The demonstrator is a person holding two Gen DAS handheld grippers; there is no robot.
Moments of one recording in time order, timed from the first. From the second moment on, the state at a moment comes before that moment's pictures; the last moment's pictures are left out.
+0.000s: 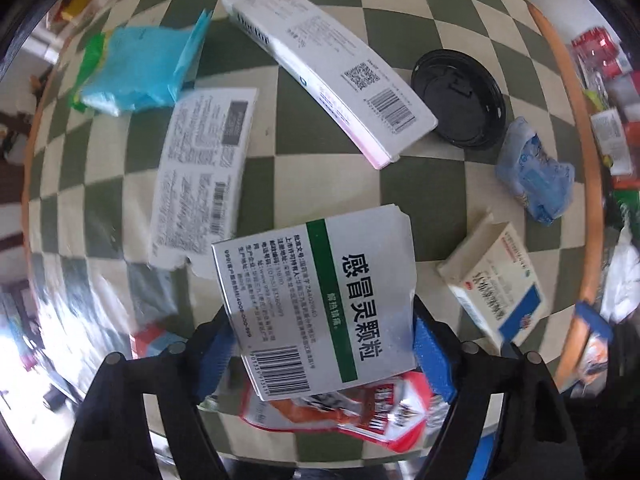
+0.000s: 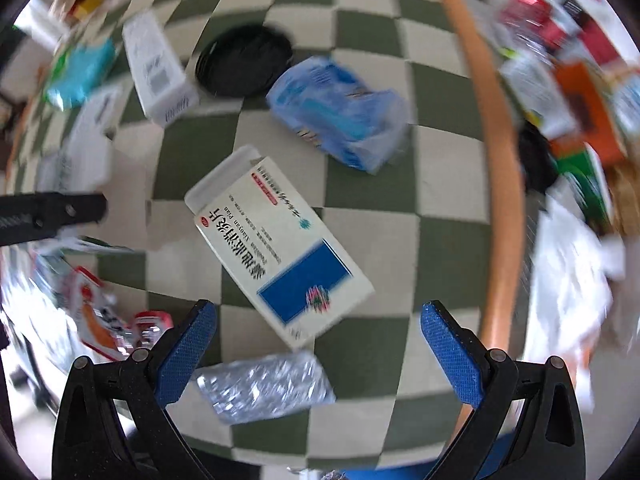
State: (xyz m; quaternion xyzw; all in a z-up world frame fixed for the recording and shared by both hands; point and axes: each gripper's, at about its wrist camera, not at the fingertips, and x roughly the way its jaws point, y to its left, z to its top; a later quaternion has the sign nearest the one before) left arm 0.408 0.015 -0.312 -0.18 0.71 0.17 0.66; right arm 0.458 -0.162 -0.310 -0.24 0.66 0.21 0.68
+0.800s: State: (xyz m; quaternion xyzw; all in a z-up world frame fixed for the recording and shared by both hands) left arm 0.403 0.029 -0.343 -0.12 0.72 0.22 0.65; right arm 0.501 -0.138 -0.398 -0.17 0.72 0.14 0.66
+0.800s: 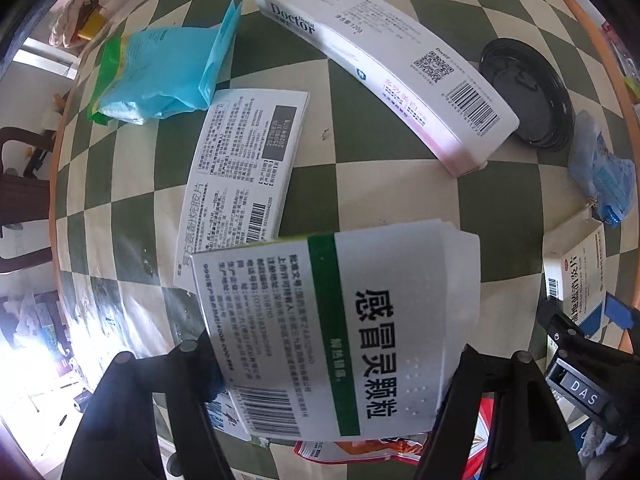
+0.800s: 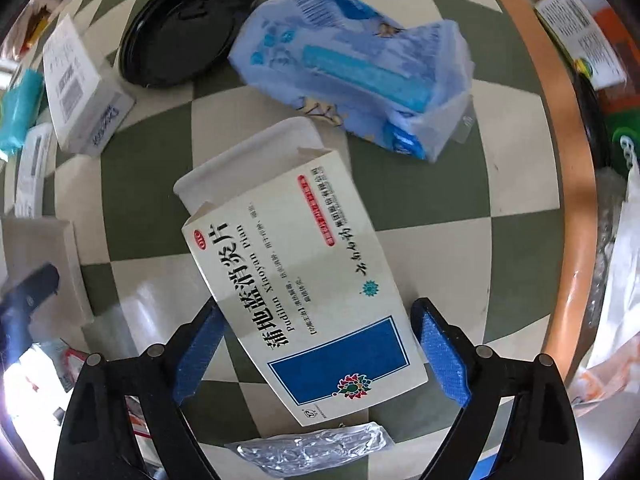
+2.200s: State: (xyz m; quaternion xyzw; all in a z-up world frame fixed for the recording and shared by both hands) left arm 0.259 0.016 -0.208 -0.12 0.60 0.20 0.77; right arm 0.378 -0.186 -0.243 -0.01 0.64 0.20 0.74
